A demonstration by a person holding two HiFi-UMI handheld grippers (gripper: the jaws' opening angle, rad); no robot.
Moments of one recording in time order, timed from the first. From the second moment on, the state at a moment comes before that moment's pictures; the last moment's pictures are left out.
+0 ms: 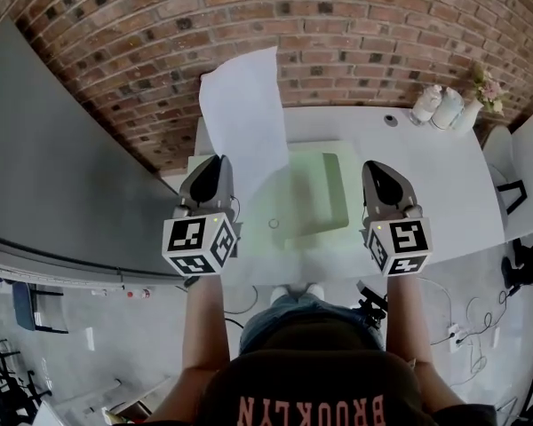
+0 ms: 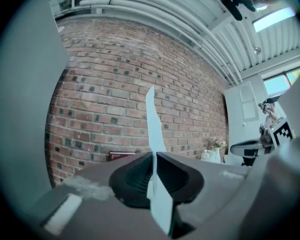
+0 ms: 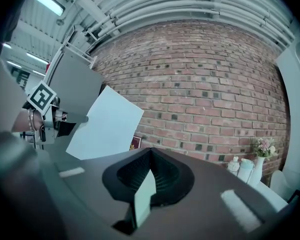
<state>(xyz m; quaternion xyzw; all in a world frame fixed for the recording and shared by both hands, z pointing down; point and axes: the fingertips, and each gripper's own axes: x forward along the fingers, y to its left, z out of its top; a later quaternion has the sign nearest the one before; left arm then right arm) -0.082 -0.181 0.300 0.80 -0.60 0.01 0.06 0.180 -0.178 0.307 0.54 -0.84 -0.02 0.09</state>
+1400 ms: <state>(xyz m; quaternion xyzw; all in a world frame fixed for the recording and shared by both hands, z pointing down) -0.062 -0.197 0.221 0.78 -0.62 -0.03 -0.07 0.188 -0.191 0.228 0.54 -0.84 -0.11 0.02</state>
